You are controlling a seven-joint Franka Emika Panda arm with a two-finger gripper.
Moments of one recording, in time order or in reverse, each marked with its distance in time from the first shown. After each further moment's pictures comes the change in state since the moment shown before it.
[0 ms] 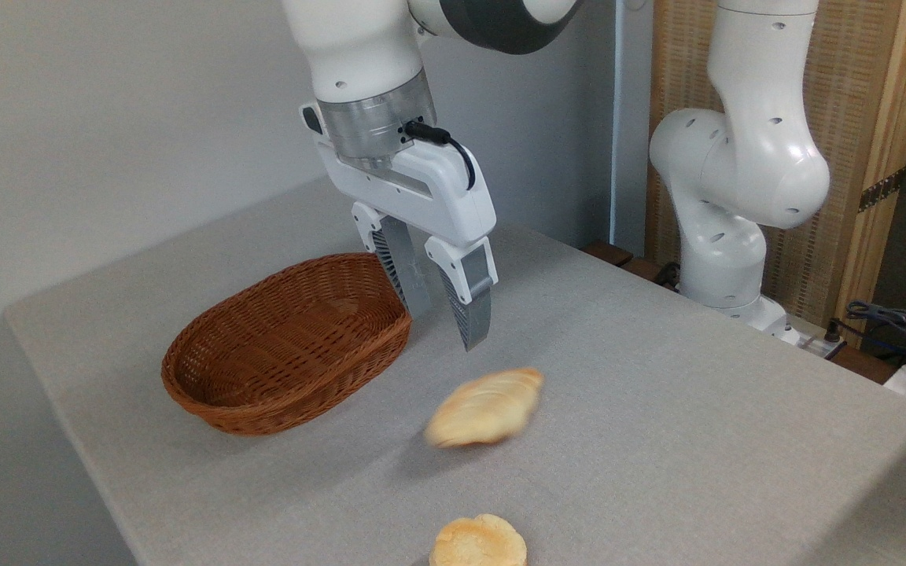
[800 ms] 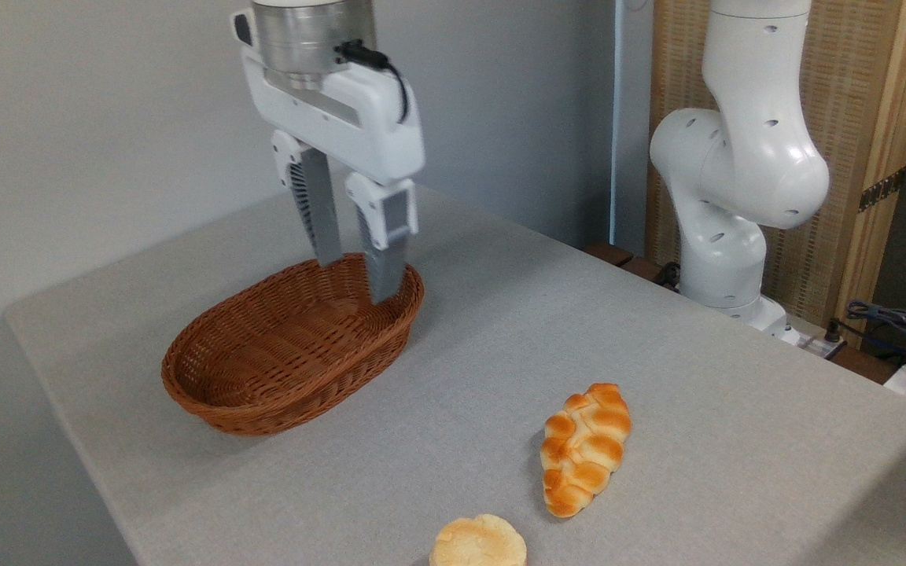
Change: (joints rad) arm -0.005 0.067 -0.043 0.214 -0.118 0.001 -0.038
